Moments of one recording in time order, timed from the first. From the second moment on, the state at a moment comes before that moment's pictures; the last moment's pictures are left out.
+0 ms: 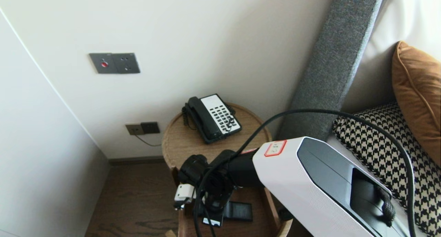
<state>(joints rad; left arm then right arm) 0.00 0.00 0.00 -0.04 0.02 -0.03 0.91 2.49 -1.90 0.63 -0.16 -0.50</state>
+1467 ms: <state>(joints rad) 0.00 0.00 0.00 -0.04 0.02 -0.03 0.94 2.28 -1.87 0.75 -0.26 -0.48</state>
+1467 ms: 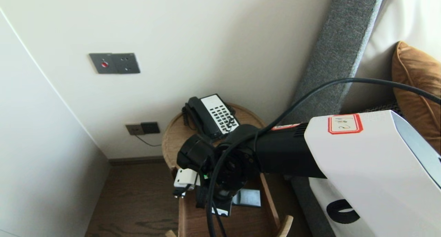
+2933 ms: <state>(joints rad) 0.00 0.00 0.00 -0.04 0.02 -0.03 0.93 2.30 -1.97 0.75 -0.42 -0.63</state>
